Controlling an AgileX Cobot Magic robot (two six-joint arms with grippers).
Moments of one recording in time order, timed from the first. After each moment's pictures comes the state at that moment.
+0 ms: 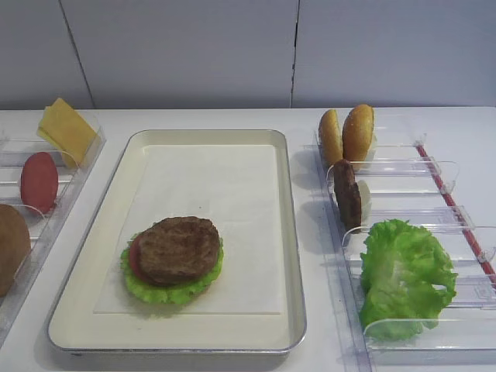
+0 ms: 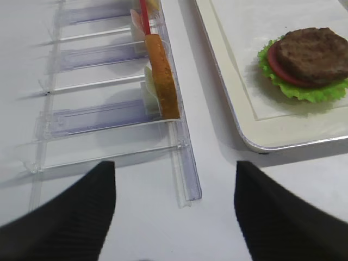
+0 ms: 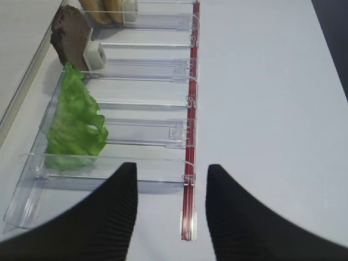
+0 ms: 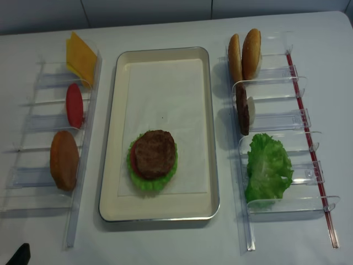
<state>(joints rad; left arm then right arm) -0.08 -0.02 -0.49 0.00 1.19 0.03 0.03 0.06 -0.47 0.11 1.12 -0.02</state>
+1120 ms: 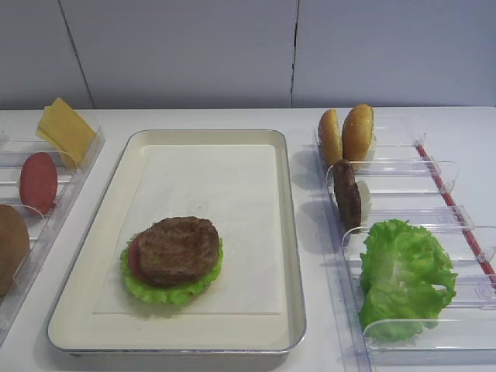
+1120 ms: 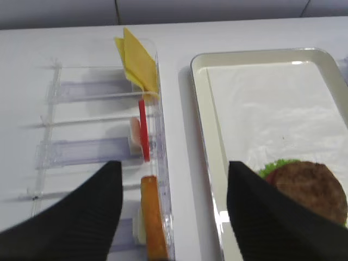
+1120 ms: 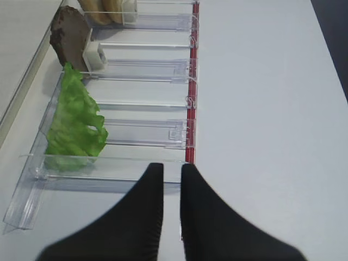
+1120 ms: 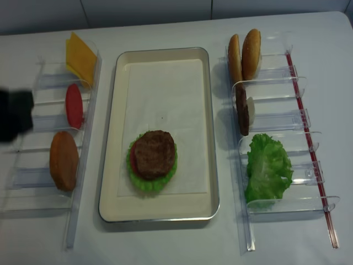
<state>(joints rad) -0.08 0.79 -0.89 -0.03 0.84 -0.04 0.03 0.06 -0.47 0.11 1.12 -0.02</state>
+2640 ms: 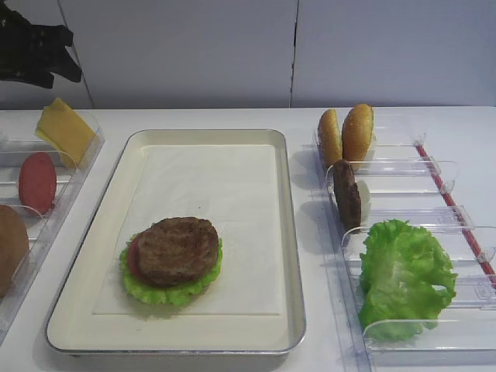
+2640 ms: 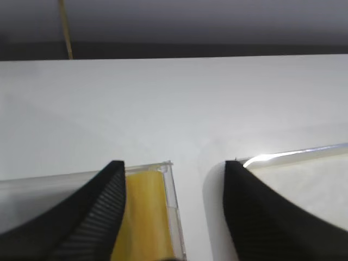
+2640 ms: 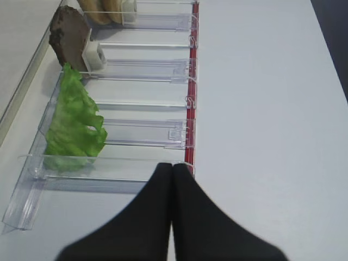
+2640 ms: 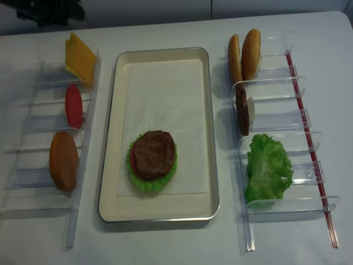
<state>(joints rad) 0.14 2.01 -1.75 -0.54 0.90 0.44 0.03 0.06 -0.47 0.11 1.12 -0.02</state>
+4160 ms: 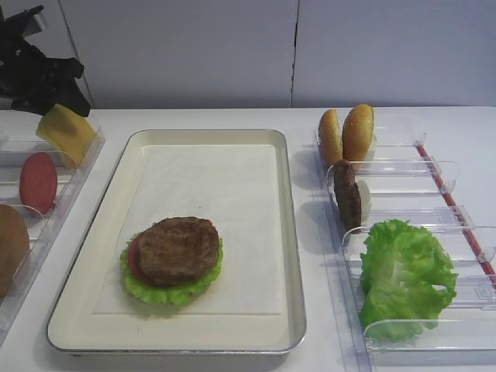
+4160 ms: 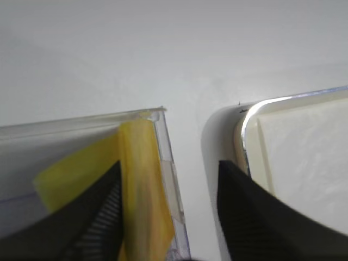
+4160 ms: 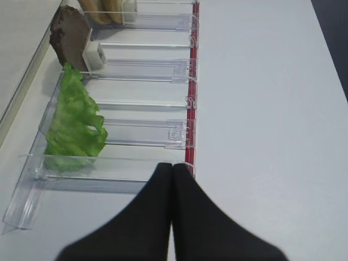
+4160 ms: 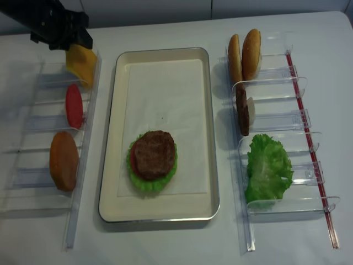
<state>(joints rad) 0.13 2.08 -1.76 -0.50 1.03 0.44 0.03 0.06 -0.47 0.11 1.12 -0.02</state>
